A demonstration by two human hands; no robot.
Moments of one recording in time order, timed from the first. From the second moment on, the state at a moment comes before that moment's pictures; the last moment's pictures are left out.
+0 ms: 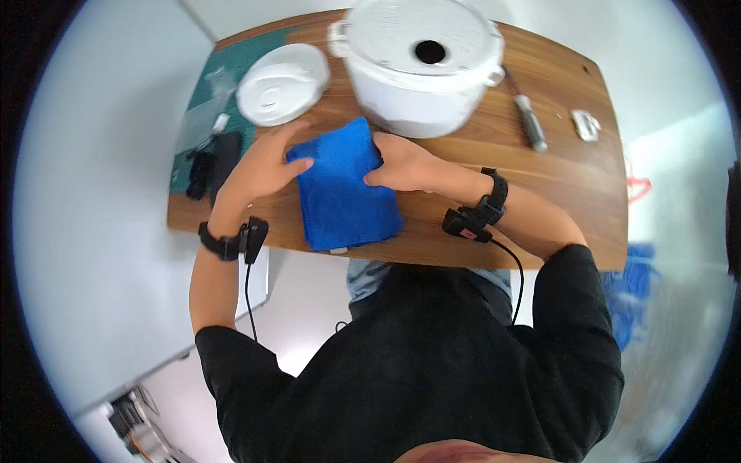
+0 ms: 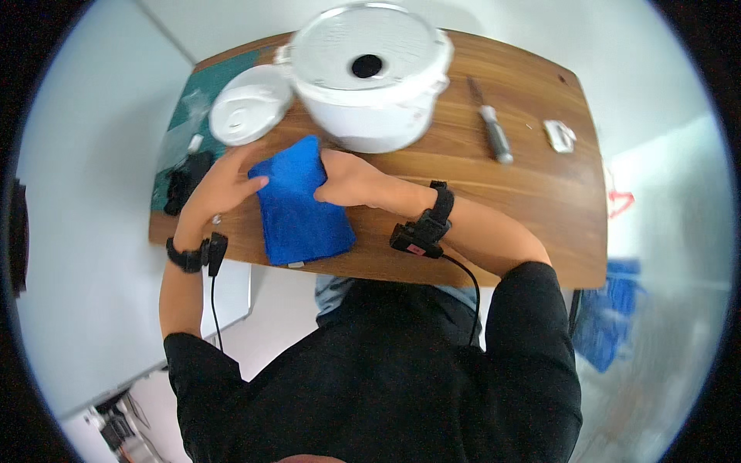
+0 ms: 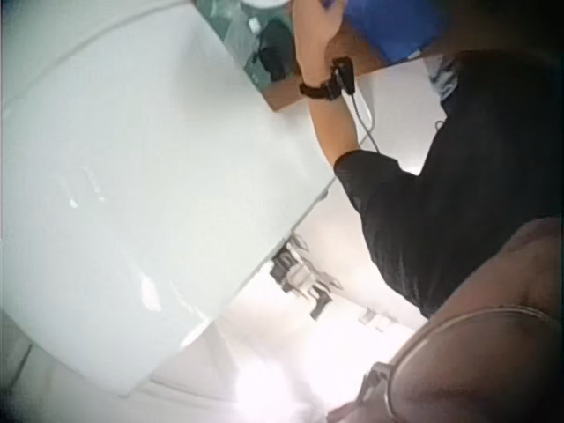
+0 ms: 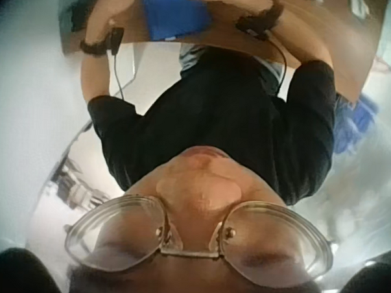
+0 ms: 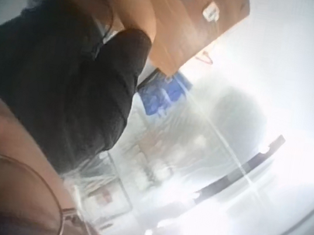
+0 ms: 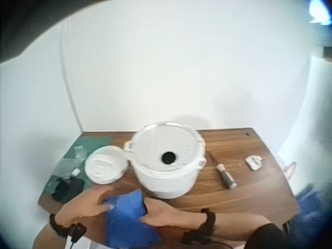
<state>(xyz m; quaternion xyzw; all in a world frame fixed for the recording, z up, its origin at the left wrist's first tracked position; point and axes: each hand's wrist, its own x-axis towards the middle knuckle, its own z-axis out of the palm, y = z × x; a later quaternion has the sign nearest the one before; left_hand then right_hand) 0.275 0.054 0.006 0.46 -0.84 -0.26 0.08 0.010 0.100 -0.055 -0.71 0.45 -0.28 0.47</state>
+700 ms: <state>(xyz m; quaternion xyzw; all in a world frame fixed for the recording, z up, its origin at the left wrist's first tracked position) -0.005 0.078 -0.021 0.29 -0.85 -0.41 0.16 -0.290 0.052 0.039 -0.45 0.56 -0.52 0.45</state>
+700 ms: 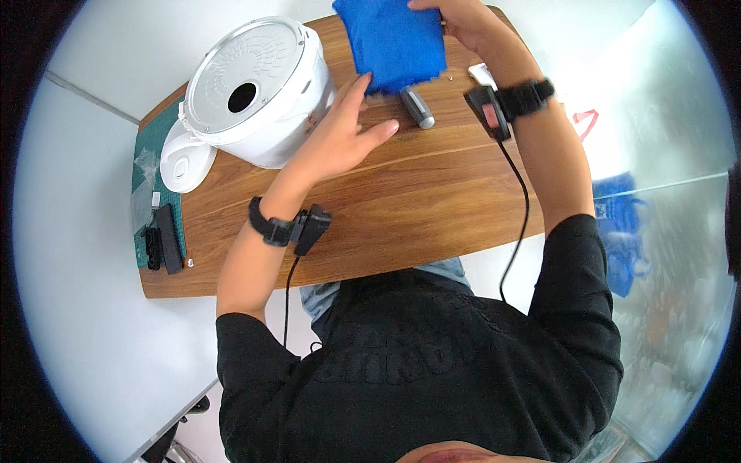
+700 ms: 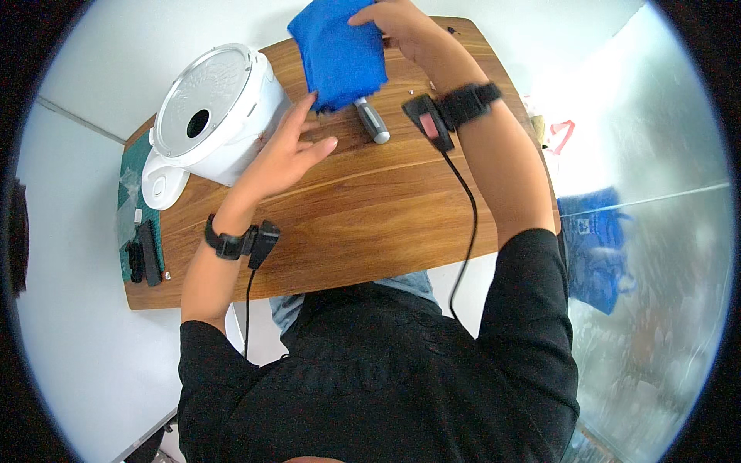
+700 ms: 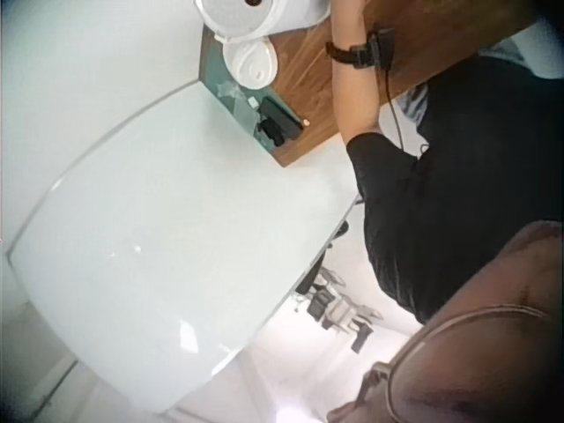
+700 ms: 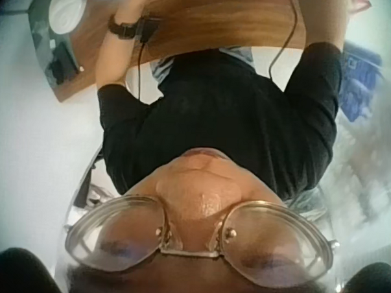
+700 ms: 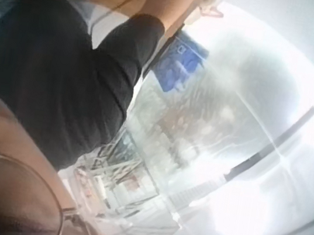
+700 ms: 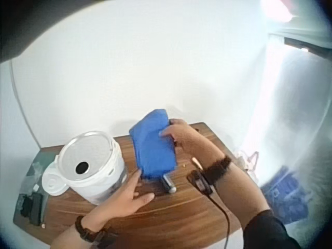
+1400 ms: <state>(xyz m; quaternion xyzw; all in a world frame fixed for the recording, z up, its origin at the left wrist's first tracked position) 0.060 0.099 0.020 0.19 -0.88 -0.39 0.19 -0.262 0.105 -0.039 -0.64 0.74 -0.14 0.14</state>
